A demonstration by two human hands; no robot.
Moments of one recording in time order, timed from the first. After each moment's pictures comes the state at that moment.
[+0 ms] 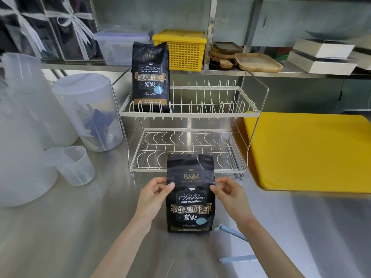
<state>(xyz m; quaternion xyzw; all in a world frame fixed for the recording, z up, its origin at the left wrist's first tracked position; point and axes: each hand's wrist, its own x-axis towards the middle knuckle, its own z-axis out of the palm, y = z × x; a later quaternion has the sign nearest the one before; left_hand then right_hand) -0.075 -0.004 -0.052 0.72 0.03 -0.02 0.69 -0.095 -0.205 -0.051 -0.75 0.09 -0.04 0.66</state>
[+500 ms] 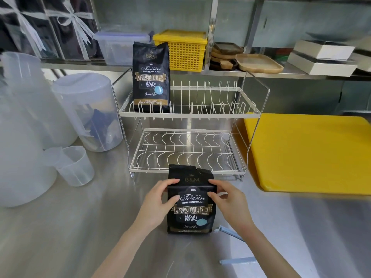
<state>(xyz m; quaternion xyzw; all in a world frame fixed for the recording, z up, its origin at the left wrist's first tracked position) -0.081 -0.002 -0.049 0.86 -0.13 0.00 0.50 -0.099 -0.203 -0.054 -0.86 0.04 -0.09 0.50</state>
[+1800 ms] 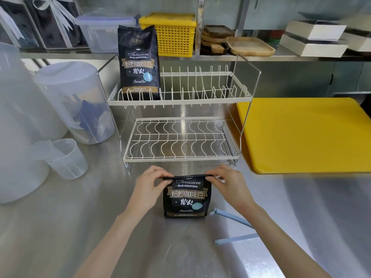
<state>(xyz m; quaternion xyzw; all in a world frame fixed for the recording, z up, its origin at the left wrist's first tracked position) -0.074 0.000 -0.044 0.88 -0.15 0.05 0.44 -0.099 -0.219 -0.044 -0.92 -0.03 -0.08 0.39</state>
